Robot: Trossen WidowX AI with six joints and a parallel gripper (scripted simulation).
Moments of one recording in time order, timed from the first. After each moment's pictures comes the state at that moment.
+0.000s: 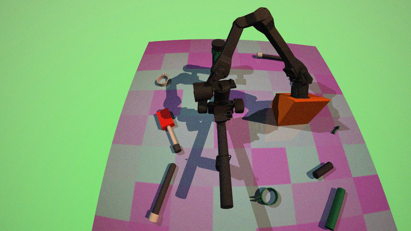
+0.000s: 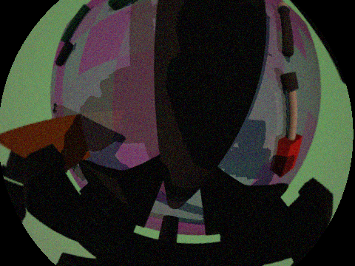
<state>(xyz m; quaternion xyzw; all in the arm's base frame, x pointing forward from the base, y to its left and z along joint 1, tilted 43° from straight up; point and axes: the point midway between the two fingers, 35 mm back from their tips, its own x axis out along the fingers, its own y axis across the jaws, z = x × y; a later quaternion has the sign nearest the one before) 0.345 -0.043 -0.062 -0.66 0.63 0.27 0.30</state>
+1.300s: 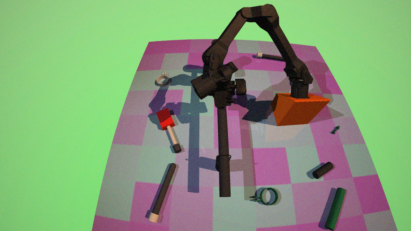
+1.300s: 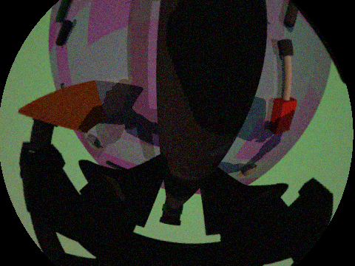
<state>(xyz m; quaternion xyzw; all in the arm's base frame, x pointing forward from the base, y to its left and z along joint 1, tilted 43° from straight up) 0.339 -0.027 0.031 -0.69 0.68 0.16 0.19</state>
